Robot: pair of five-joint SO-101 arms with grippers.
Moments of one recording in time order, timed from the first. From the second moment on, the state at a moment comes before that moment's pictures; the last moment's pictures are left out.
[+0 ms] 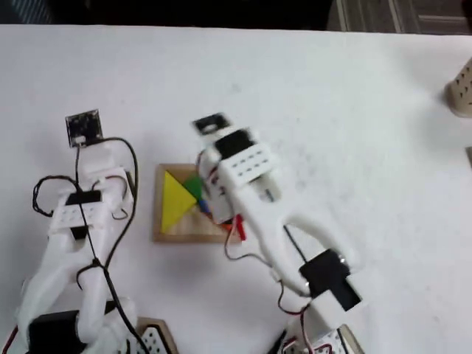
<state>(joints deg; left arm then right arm) -13.3 -22.5 60.1 28.9 8.3 -38.5 5.6 6.9 89.4 -2.0</state>
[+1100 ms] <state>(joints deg) -35.9 -22.5 60.1 17.5 8.3 -46.6 5.8 22.7 60.4 43.6</state>
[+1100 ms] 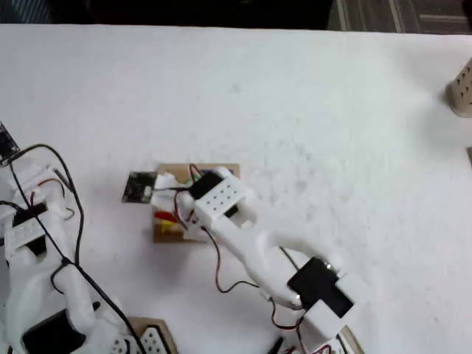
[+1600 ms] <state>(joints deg) -35.9 -22.5 60.1 17.5 8.3 -46.3 9.3 20.6 68.2 56.5</state>
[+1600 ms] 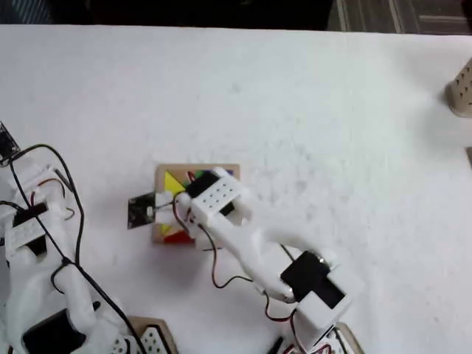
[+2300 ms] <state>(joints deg) -35.5 -22.5 60.7 17.5 8.3 -43.0 9.3 12.6 72.3 54.1</state>
